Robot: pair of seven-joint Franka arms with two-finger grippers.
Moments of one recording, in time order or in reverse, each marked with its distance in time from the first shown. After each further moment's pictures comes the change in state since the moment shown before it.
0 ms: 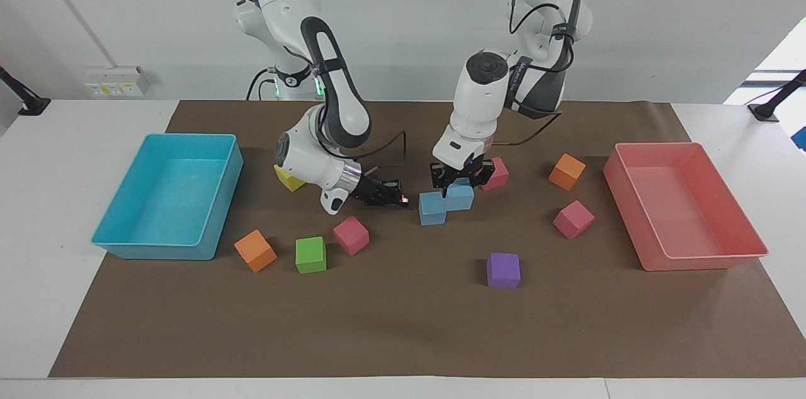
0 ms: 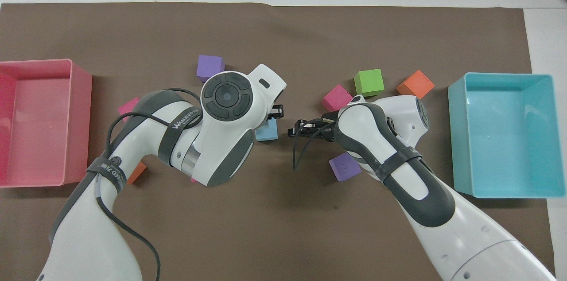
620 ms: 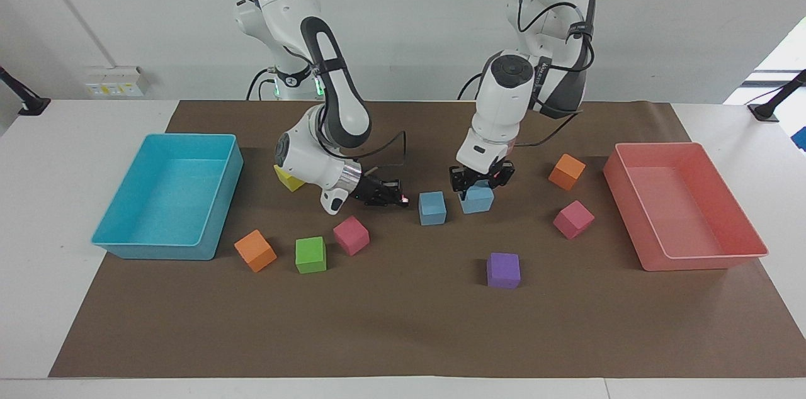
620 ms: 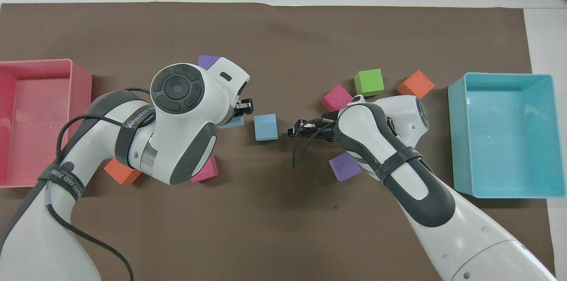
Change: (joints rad) left arm 0.081 -0.093 0.005 -0.082 -0.006 -0.014 0.004; right arm 0.000 0.000 0.000 0.000 0.000 0.000 0.000
